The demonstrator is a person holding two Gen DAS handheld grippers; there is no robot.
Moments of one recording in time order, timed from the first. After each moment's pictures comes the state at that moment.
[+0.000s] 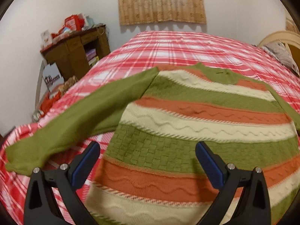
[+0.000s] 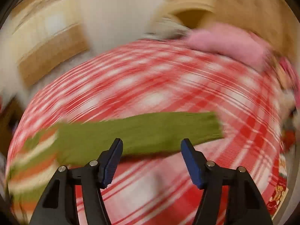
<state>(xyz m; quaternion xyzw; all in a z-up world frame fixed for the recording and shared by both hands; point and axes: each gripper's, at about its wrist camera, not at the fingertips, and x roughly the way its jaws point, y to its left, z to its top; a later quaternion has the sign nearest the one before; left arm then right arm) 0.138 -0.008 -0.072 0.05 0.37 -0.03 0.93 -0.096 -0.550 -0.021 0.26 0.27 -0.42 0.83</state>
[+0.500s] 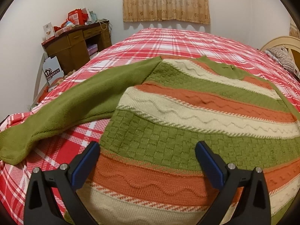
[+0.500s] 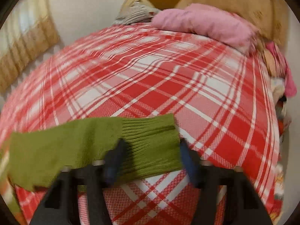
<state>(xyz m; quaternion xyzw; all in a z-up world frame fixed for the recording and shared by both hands) 0.137 -0.010 -0.091 0.04 0.38 -0.02 0.93 -0.075 -0.616 -0.071 0.22 0.35 -0.42 0.81</state>
